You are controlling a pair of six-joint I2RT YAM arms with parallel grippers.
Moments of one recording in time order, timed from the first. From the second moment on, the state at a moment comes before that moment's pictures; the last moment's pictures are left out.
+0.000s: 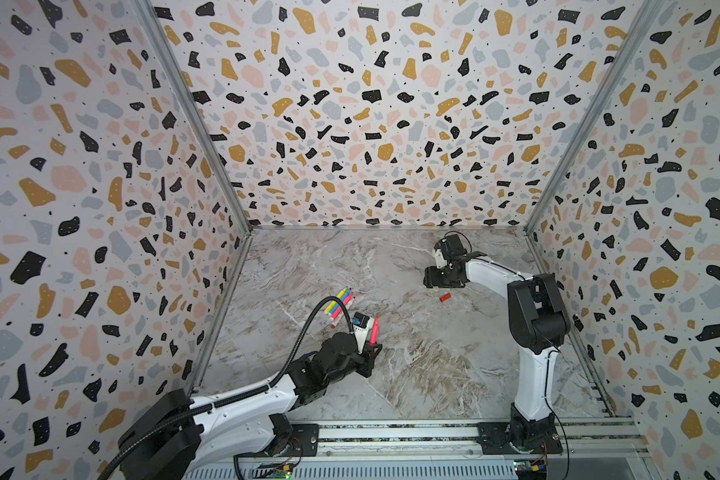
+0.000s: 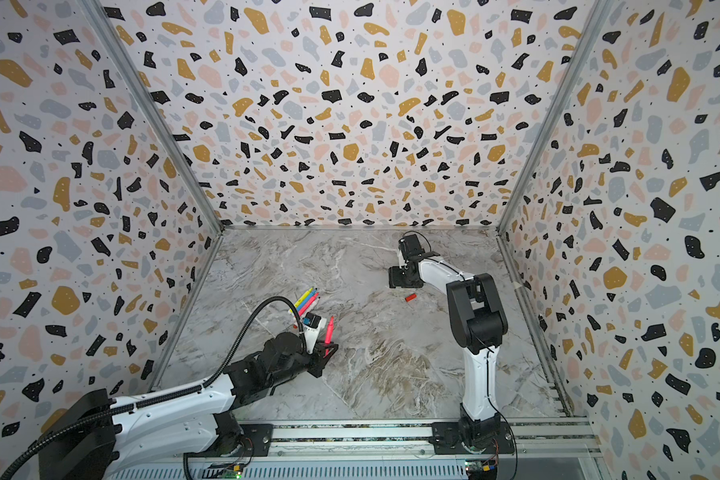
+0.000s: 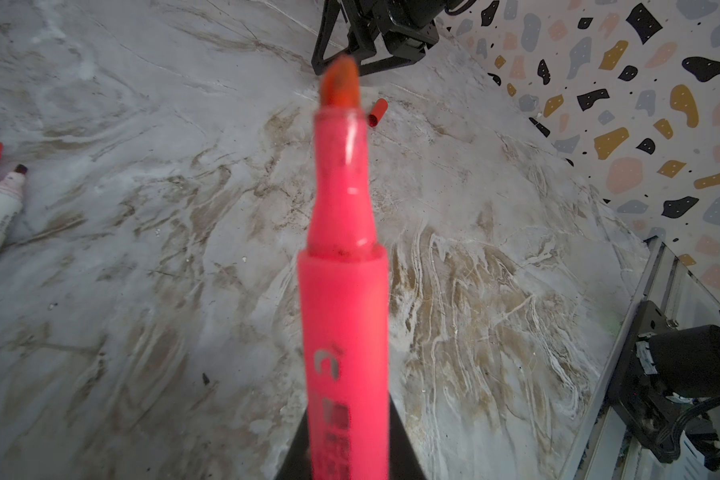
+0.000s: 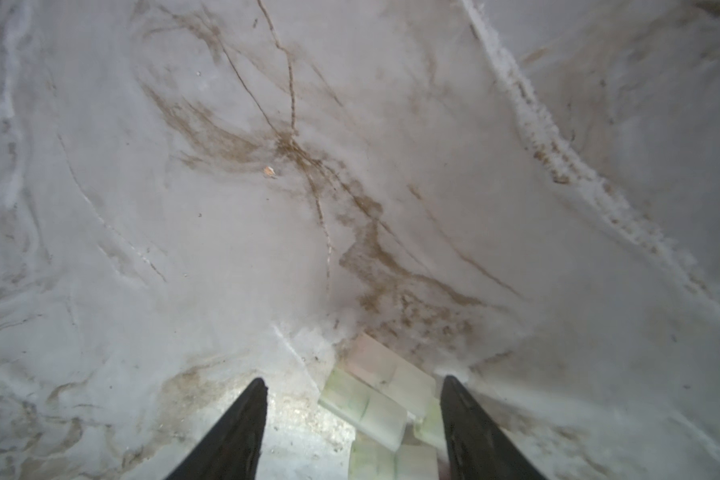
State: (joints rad) left arm -0.91 1.03 0.35 0.16 -0.02 -0.46; right arm 0.34 2.05 1.48 -0.51 -0.12 0.23
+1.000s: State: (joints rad) left arm -0.91 0.99 0.34 0.11 -0.07 -0.46; right arm 0.41 2.15 1.57 -0.49 -0.22 0.23
